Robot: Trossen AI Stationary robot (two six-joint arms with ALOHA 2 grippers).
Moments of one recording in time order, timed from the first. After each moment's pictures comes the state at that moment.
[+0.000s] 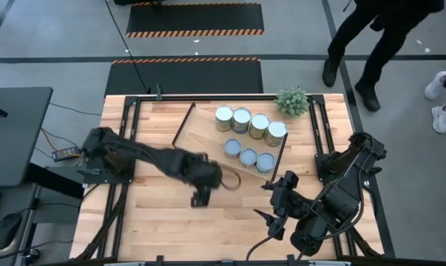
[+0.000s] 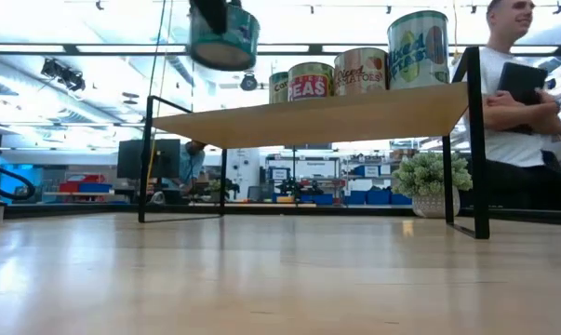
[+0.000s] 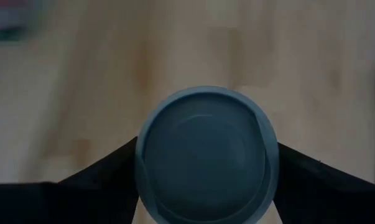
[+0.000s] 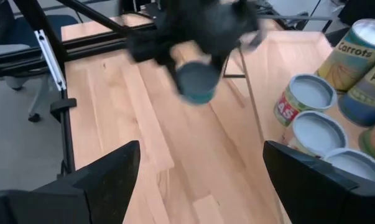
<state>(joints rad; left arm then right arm) -0.29 1.77 1.64 -1.05 -0.11 -0.29 0.82 1.75 1.92 -1.28 0.85 1.00</state>
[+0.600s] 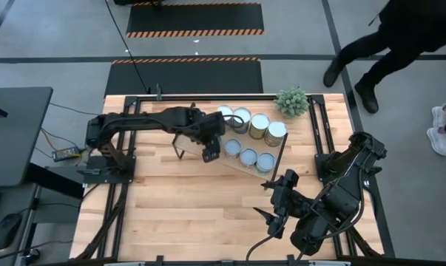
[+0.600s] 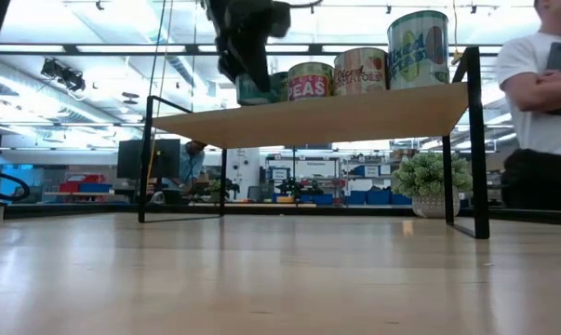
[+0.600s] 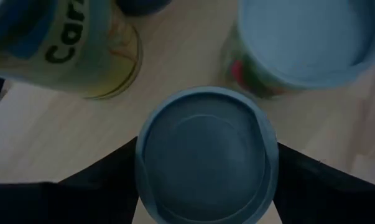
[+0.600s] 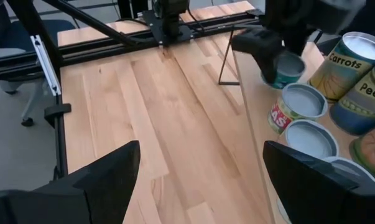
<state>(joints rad) 0.09 1.74 1.64 -1.01 -0.12 -0.16 0.82 1.75 1.92 -1.28 0.88 0.98</state>
